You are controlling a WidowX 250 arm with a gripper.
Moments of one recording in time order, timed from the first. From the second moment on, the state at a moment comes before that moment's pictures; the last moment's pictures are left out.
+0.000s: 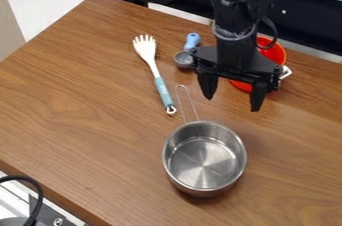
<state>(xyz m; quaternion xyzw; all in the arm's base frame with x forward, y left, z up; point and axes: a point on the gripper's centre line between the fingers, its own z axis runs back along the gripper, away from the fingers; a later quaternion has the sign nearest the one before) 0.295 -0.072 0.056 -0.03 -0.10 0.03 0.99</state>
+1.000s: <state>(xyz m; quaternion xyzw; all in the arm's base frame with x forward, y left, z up) 0.326 0.019 0.055 0.00 -0.14 0.34 0.93</state>
